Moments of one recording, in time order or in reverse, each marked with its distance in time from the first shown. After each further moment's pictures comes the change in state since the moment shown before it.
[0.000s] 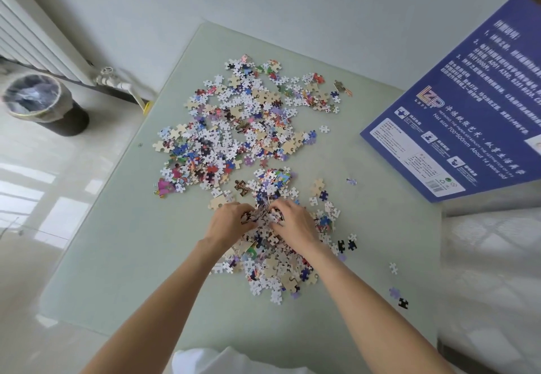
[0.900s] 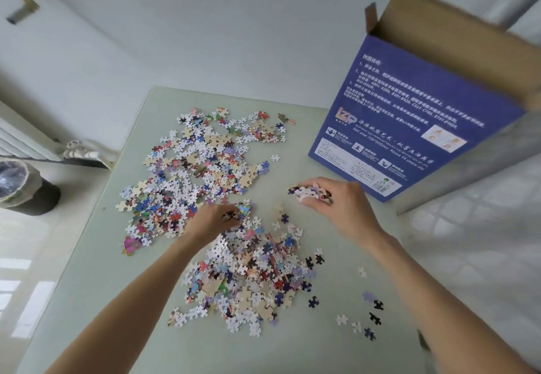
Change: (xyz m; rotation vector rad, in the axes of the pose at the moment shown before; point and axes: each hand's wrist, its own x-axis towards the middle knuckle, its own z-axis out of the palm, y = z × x) left_hand 0.056 0.063 -0.050 0.131 -0.069 0.283; right_hand -0.083 0.030 -0.203 0.263 0.392 -0.037
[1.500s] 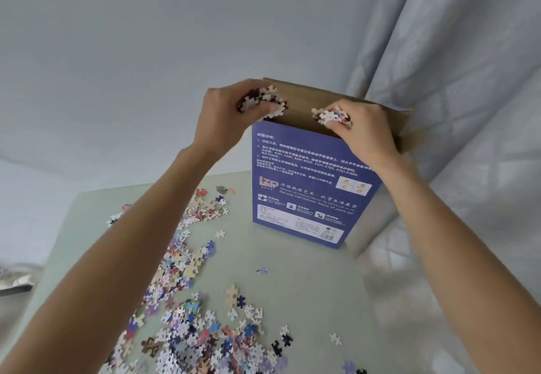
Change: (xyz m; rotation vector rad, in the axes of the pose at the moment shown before) left_hand 0.161 0.297 -0.180 -0.246 0.591 0.719; right_hand 0.104 0.089 -0.211 -0.384 0.608 -0.020
